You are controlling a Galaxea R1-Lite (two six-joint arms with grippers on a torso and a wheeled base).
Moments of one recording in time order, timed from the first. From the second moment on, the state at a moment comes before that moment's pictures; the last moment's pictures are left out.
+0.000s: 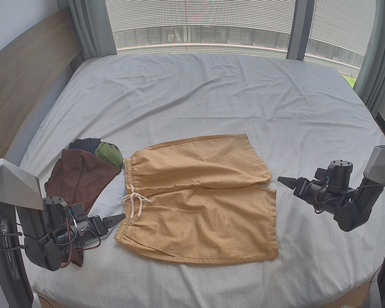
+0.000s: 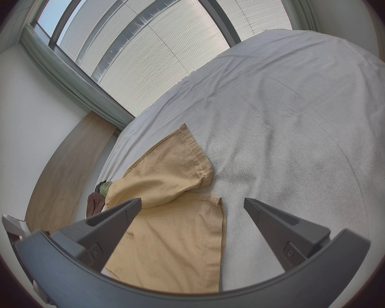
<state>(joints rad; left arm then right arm) -0.01 2.31 -0.29 -1.54 -0.49 -0.46 0.10 2.19 -0.63 -1.17 0.27 0.54</state>
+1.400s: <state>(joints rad) -0.06 2.45 -0.30 -1.54 -0.48 -0.46 0.12 2.23 -0.43 -1.21 0.34 0.39</state>
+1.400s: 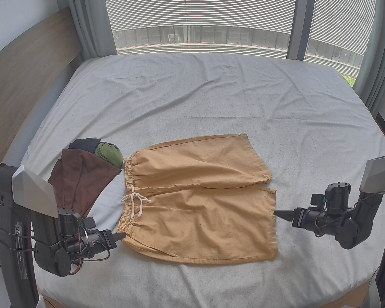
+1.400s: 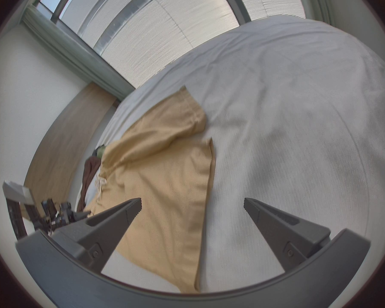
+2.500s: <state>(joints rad) -0.06 2.44 -0.31 -1.55 -0.48 -0.46 0.26 2.35 -0.30 -1.22 0.38 0.32</state>
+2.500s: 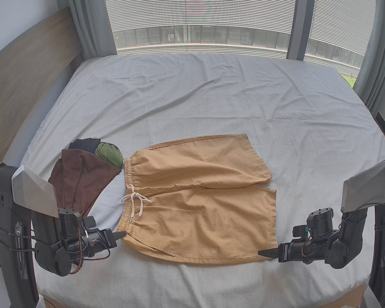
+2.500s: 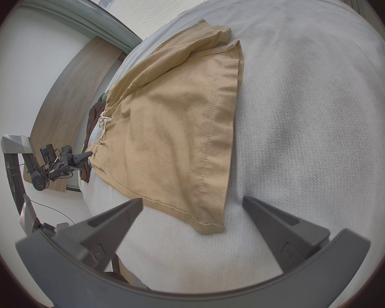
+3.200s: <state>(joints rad) -0.06 2.40 -0.28 -1.55 -0.50 -0.47 0.23 2.39 -0.22 -1.35 0.38 0.32</state>
